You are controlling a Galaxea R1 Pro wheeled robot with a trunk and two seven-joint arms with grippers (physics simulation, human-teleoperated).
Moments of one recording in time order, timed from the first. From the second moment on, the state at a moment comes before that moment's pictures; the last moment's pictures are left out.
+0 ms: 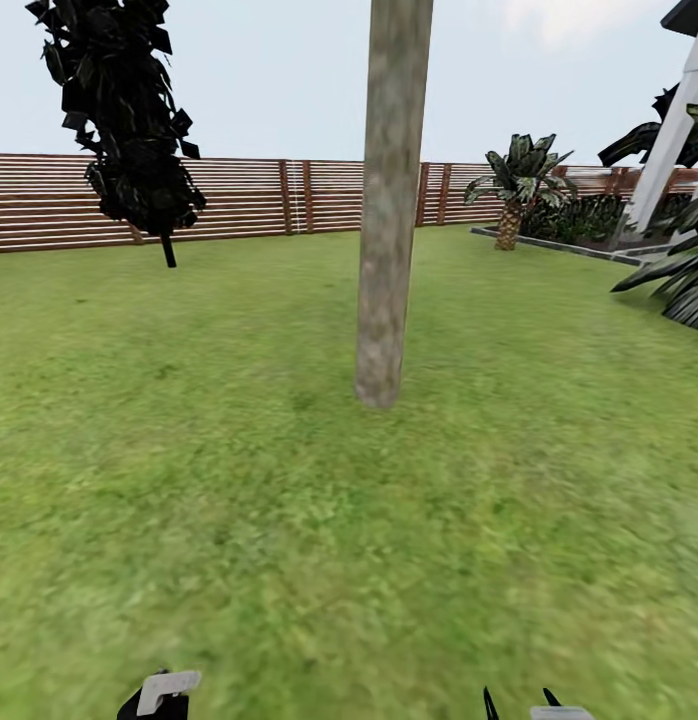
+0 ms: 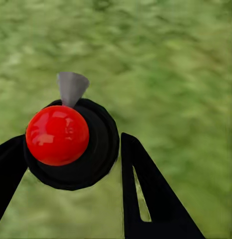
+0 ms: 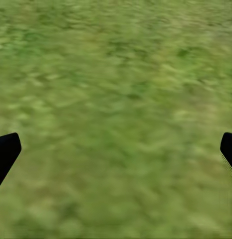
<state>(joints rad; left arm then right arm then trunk) -0.26 0.10 0.07 -0.38 0.02 -0.33 0.03 0.00 -0.04 -0.08 -0.72 0.05 -0.52 0.00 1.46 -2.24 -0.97</state>
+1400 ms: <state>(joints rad) -0.26 0.10 0.07 -0.38 0.02 -0.33 0.03 0.00 -0.04 -0.08 -0.73 0.05 -0.52 0.00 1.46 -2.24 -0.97</state>
